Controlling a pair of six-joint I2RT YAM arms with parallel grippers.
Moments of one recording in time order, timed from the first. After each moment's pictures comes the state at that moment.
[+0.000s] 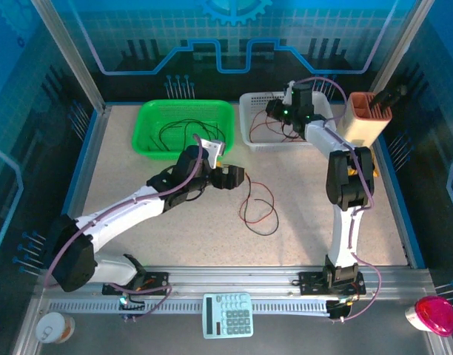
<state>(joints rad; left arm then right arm) -0.66 1.35 0.94 -0.11 0.08 -0.45 0.17 2.11 1.67 -0.09 -0.34 0.55</state>
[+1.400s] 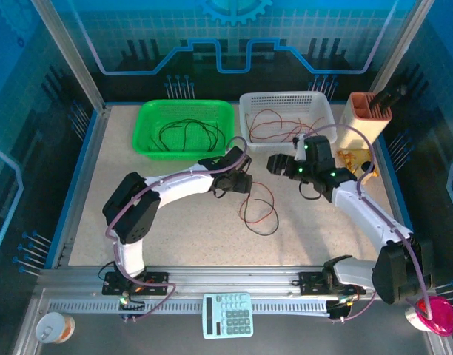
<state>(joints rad) -0.74 1.87 1.31 -0.48 -0.12 -0.56 0.31 1.23 0.88 -0.38 -0.25 0.49</state>
